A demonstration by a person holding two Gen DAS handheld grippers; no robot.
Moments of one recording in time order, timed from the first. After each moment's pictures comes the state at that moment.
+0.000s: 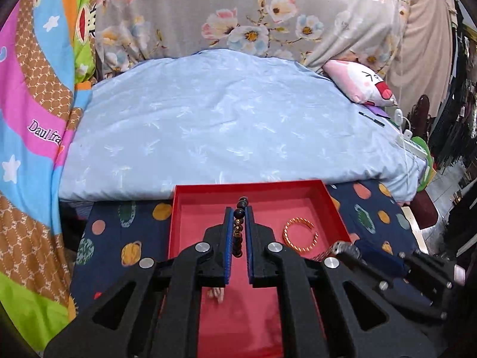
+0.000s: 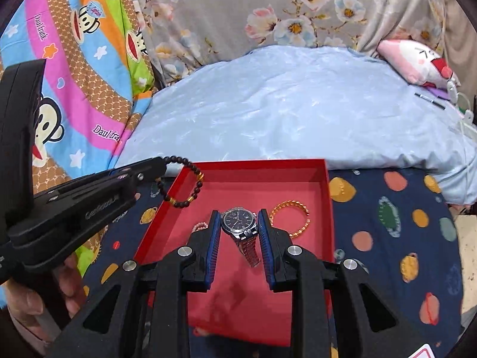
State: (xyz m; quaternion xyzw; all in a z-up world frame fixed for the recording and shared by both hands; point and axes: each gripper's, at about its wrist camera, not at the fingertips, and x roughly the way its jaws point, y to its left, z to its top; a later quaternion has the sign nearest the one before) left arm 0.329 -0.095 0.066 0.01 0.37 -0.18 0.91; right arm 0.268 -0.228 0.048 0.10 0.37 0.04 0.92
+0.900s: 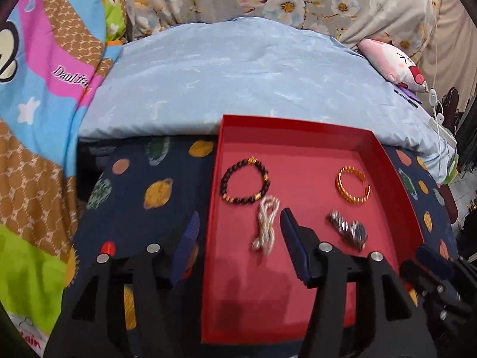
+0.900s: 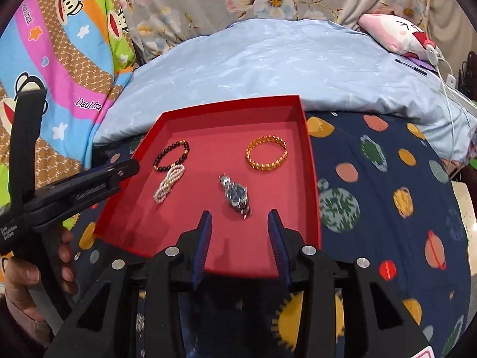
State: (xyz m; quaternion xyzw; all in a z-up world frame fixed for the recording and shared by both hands) left arm 0.295 -0.048 0.002 0.01 0.42 -0.12 0.90; right arm 0.208 -0.229 0.003 0.10 0.42 -0.01 0.90
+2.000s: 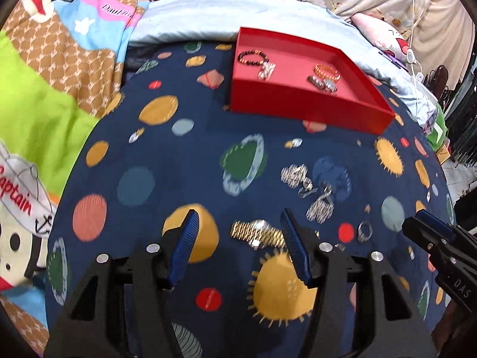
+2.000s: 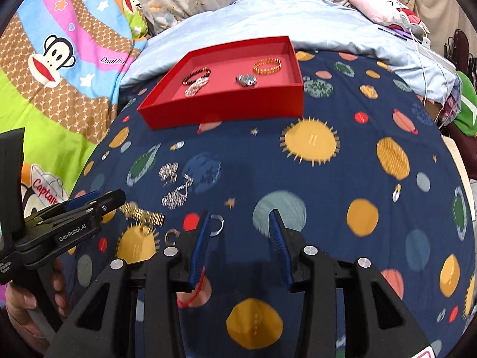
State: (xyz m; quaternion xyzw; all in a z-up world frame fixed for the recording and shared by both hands) left arm 0.102 0.009 -0.038 0.00 0.48 -0.11 0.87; right arm 0.044 -0.190 -0.020 0.10 0.46 0.00 0.88
